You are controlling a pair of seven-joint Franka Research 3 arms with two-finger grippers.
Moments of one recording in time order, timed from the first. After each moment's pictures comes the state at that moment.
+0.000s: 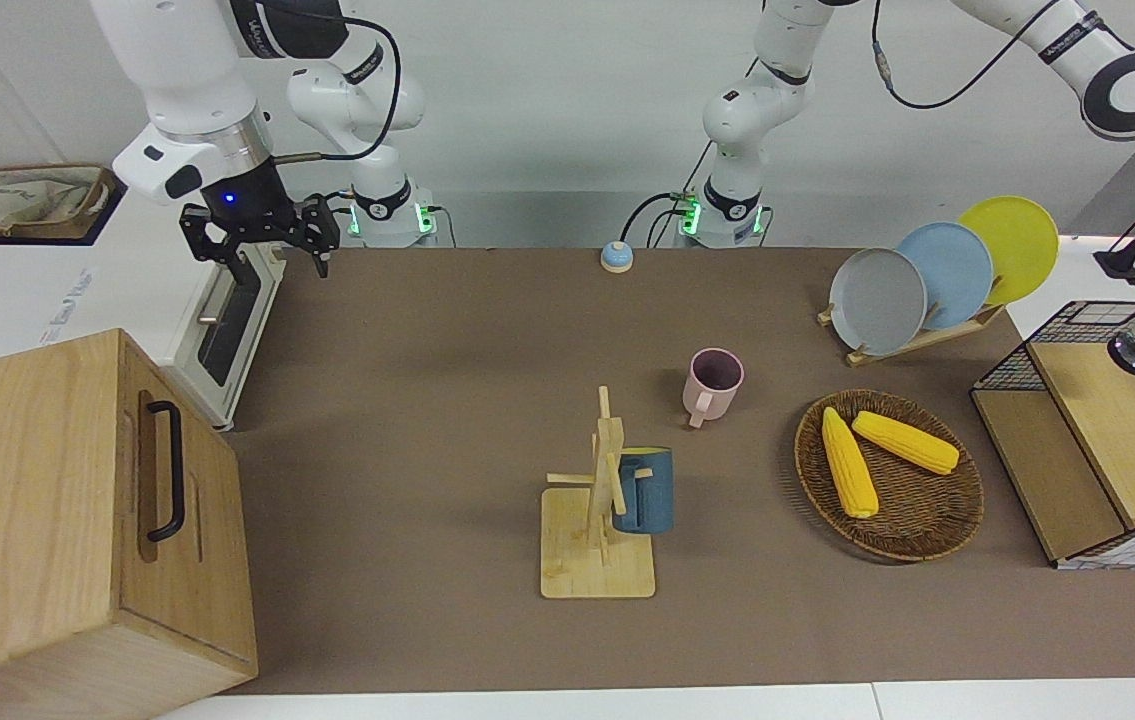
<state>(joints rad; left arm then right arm) 0.58 0.13 -0.03 -1.71 -0.49 2.39 0.68 -0.09 0.07 0.16 -1.48 -0.03 1.57 -0.04</state>
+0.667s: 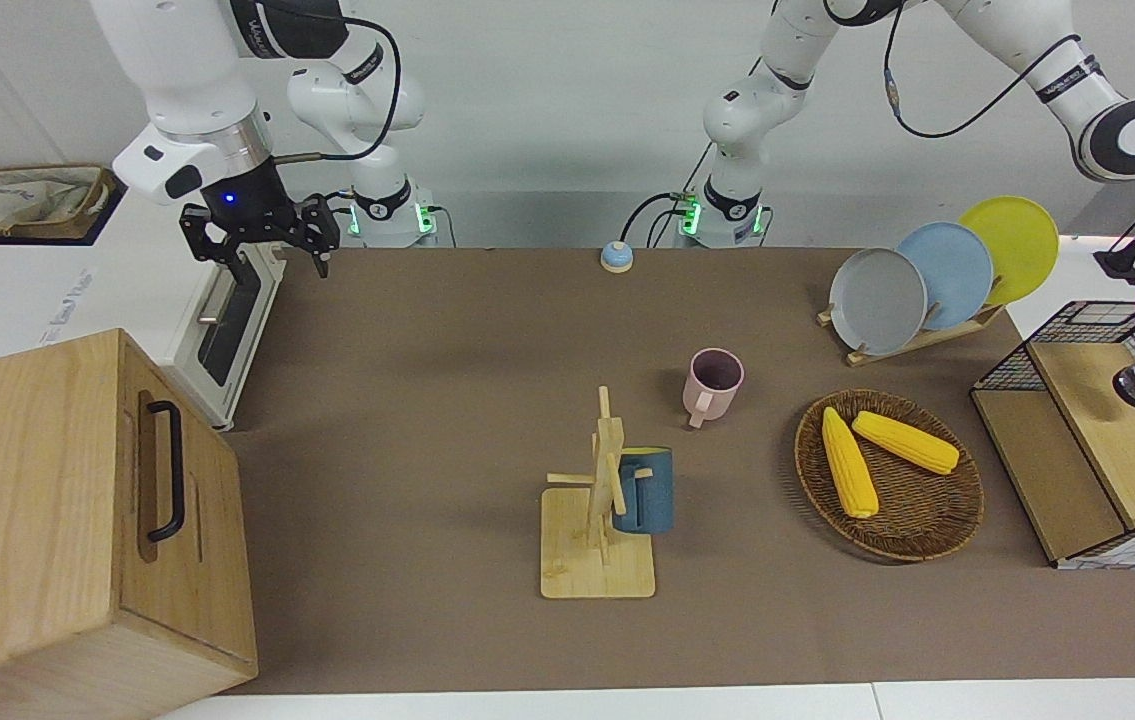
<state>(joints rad) 0.59 0.23 -0.03 -1.67 -0.61 2.45 0.94 -0.09 0.07 0.16 -1.48 -0.03 1.57 -0.04</state>
